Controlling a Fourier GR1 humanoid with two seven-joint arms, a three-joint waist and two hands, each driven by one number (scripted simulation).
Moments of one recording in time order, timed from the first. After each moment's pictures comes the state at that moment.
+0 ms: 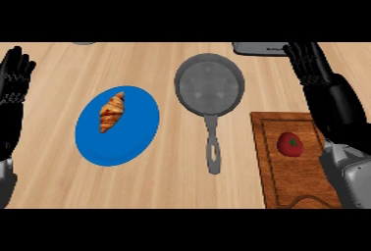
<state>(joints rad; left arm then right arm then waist) -0.18 0.50 0.01 -1.67 0.09 0.15 -0.16 -0.39 -0.35 0.13 -1.71 -0.15 -0.06 -0.02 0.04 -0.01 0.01</state>
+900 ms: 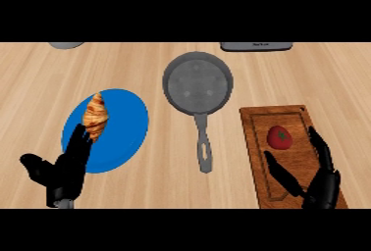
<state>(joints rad) 0.08 0.17 -0.05 -1.47 0.29 0.25 0.08 0.17 -0.11 0.15 -1.60 0.38 -0.79 -0.06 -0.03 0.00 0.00</state>
